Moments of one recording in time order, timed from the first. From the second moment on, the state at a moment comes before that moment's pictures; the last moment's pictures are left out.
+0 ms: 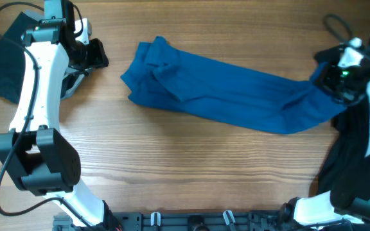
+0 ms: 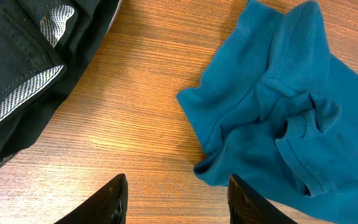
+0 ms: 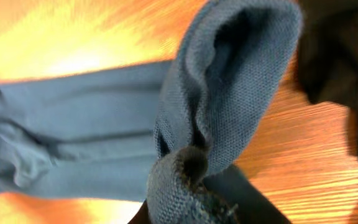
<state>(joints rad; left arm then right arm) 0.08 1.89 1.73 -1.09 0.16 -0.16 -0.35 1.68 1.46 -1.08 -0.31 0.10</state>
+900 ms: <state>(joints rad) 0.08 1.89 1.73 -1.09 0.16 -0.16 0.13 1.80 1.47 -0.92 -0.23 0.40</state>
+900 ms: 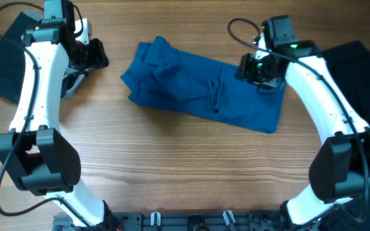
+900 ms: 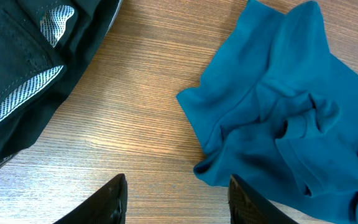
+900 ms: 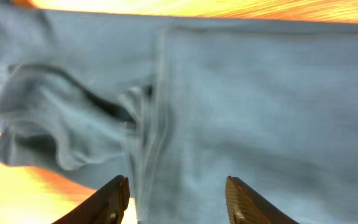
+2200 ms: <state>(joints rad) -0.12 2.26 1.65 -0.76 0.71 -0.10 0.22 1.87 1.17 -0.72 -0.22 0.26</state>
